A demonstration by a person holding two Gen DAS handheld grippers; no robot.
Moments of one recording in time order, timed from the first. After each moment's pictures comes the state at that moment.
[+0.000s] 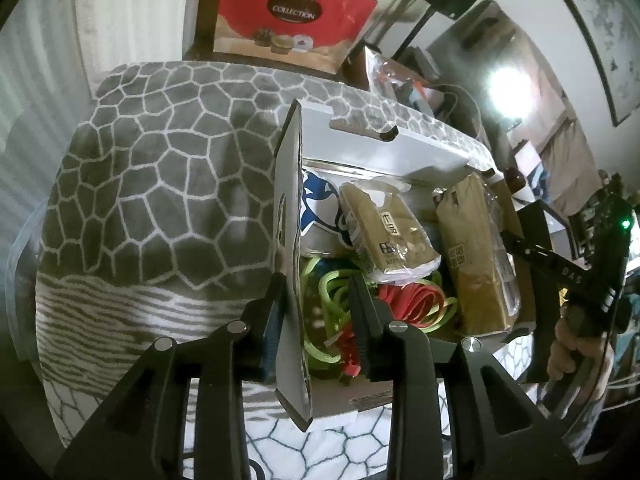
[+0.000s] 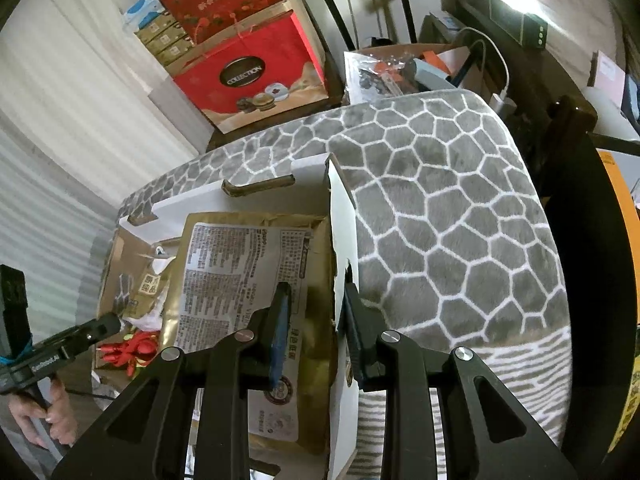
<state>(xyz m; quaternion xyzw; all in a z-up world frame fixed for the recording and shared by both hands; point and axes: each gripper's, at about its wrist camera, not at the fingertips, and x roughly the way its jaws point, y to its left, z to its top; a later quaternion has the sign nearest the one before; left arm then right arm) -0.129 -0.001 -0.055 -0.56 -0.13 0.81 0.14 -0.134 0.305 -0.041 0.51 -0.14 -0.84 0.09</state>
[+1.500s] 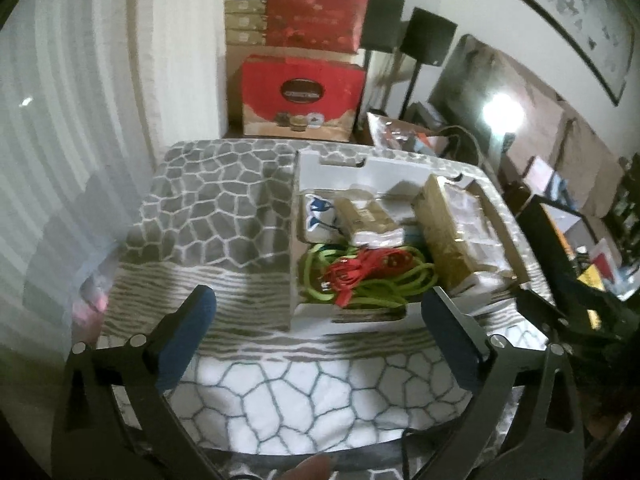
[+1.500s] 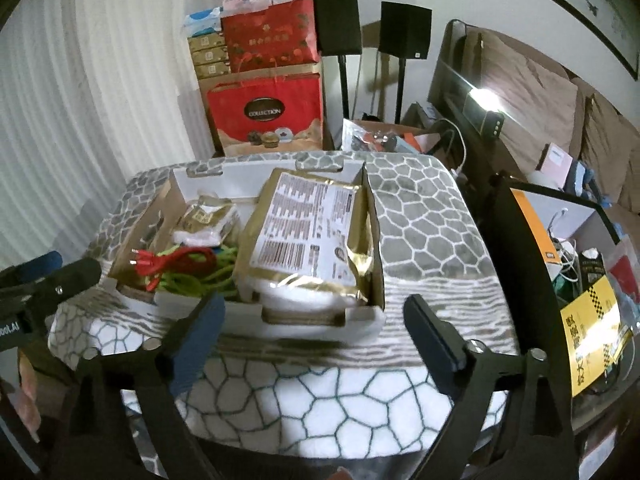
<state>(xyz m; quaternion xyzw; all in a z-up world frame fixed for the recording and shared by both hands) -0.020 0.015 -0.002 -0.42 -0.04 0.90 0.07 0.007 0.233 -0.002 0.39 0.00 -0.92 0.02</state>
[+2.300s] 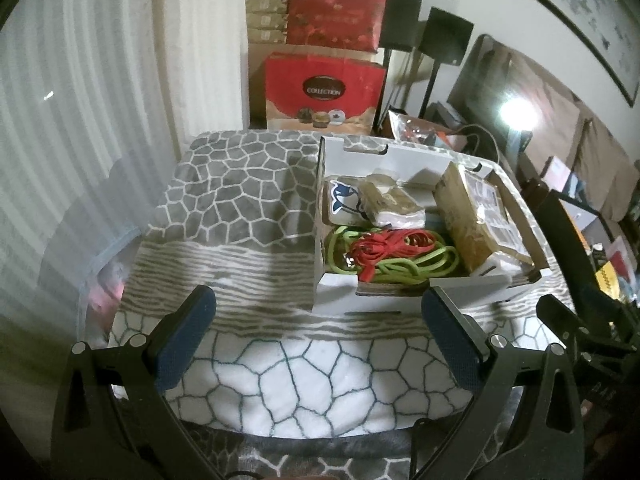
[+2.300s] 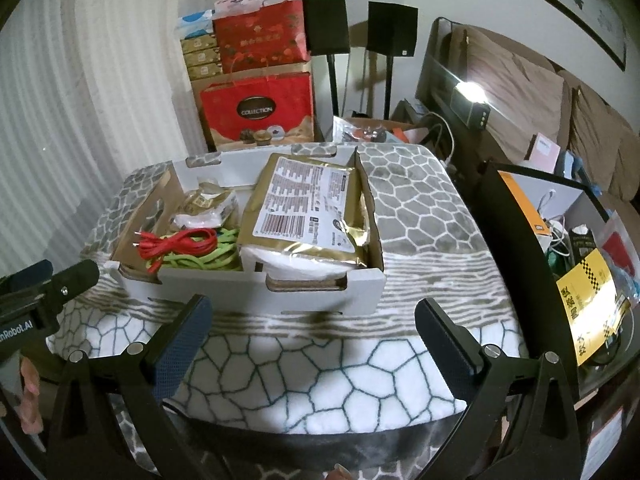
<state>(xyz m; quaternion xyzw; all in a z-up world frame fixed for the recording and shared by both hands) -0.002 0.009 -0.011 -0.42 -0.04 0.90 0.04 0.027 0.230 -0.007 0.39 -0.01 -0.92 0.01</state>
